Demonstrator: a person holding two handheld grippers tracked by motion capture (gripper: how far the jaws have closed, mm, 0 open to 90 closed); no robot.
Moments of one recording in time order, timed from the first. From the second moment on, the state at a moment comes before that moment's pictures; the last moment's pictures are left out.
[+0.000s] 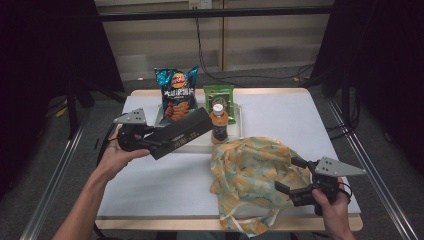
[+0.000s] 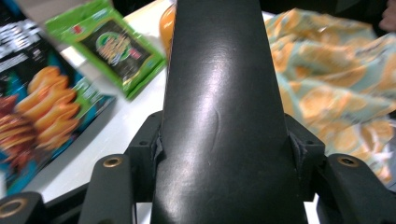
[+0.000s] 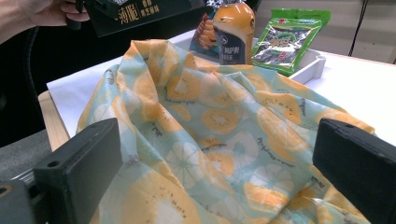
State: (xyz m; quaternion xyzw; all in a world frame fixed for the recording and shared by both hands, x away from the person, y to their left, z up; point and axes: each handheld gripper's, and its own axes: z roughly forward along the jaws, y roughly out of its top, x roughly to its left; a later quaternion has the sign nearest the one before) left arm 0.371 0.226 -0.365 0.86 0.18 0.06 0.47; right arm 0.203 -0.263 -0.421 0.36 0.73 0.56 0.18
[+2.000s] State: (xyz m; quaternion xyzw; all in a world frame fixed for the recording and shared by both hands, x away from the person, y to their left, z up) left arm 0.473 0.203 -0.426 0.92 0.16 0.04 0.35; right arm 0.208 -0.267 -0.428 0.36 0.73 0.55 0.17
